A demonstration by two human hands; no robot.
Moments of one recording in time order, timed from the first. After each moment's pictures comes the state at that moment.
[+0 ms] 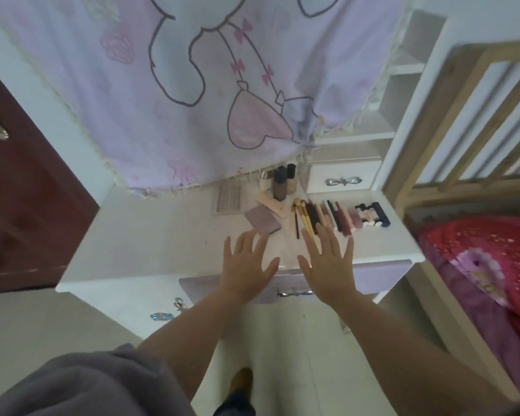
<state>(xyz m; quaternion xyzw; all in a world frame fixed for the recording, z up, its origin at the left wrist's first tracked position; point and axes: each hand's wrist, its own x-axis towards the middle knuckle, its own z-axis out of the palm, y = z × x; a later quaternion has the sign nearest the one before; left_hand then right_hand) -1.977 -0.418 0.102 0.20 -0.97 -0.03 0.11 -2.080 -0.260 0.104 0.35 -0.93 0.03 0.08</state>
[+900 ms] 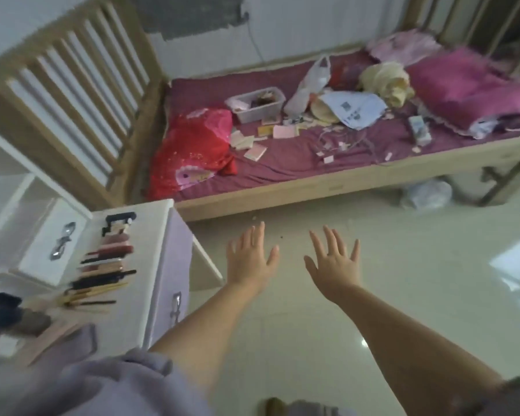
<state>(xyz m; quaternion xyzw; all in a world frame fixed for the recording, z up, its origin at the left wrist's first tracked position) -1.944 -0.256 0.103 -0.48 -0.87 -0.09 -0.05 -1.790 -0.158 0.057 -0.44 -0.89 0.09 -0.02</state>
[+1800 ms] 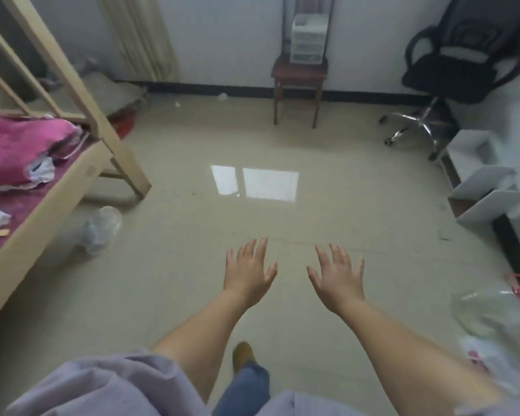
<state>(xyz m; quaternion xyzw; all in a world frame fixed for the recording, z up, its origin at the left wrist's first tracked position) -1.225 -0.141 0.060 -0.91 -0.38 0.04 -0.16 -1.078 -0.275 0.031 -0.91 -0.39 0.15 0.03</state>
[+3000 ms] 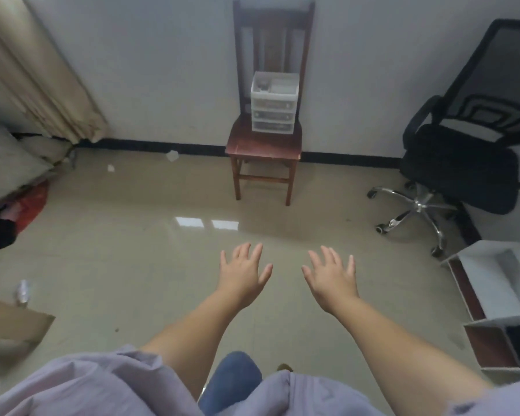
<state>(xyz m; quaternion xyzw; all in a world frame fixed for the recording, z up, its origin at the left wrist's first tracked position) -0.588 0.362 0.053 -0.93 -0.33 0.08 -0.15 -0.448 0.217 0.043 -0.91 -0.38 0.16 -0.02</state>
